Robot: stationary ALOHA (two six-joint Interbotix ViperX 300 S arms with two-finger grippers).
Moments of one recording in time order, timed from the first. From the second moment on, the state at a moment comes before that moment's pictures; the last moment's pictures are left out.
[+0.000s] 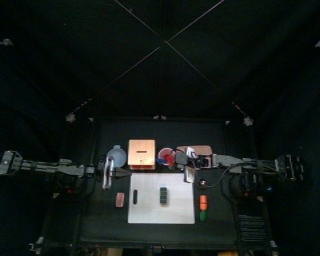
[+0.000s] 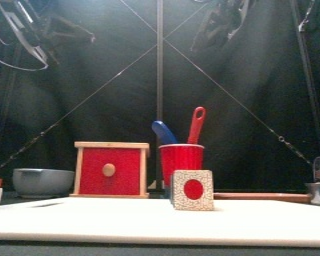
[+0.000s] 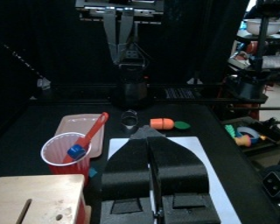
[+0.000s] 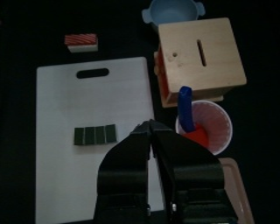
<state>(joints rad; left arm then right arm) 0.00 -0.76 1.13 0.00 -0.37 0.00 -0.10 -0.35 0.32 -0.05 0.76 0.01</state>
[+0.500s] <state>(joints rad) 0.00 -0.76 1.14 0.00 -0.37 0.00 -0.03 -0.10 0.13 -0.28 1.09 -0.02</state>
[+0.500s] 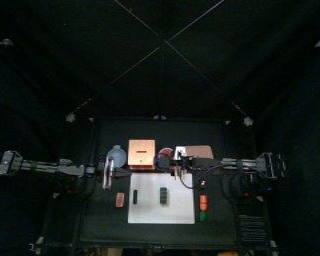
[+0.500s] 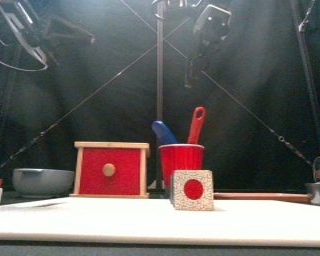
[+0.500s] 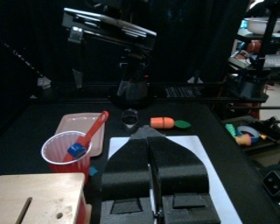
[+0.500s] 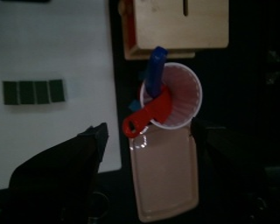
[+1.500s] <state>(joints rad) 0.03 -0.76 1.17 0.00 -0.37 0.00 -0.01 0.24 -0.07 -0.39 1.39 -0.10</state>
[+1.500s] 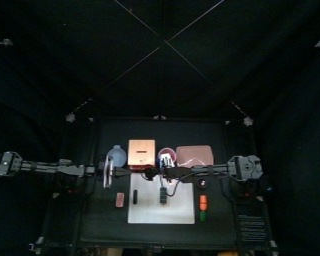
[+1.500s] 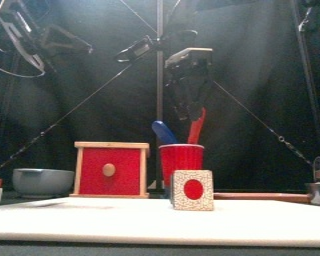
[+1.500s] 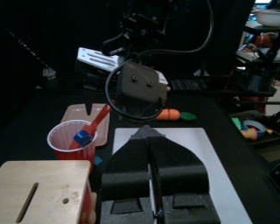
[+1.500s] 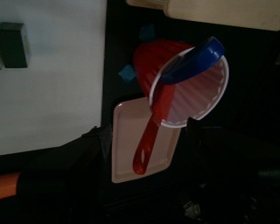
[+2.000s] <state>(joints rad) 0.04 -0.76 1.18 0.00 -0.37 0.00 -0.06 0.27 -0.09 -0.37 1.41 -0.15</state>
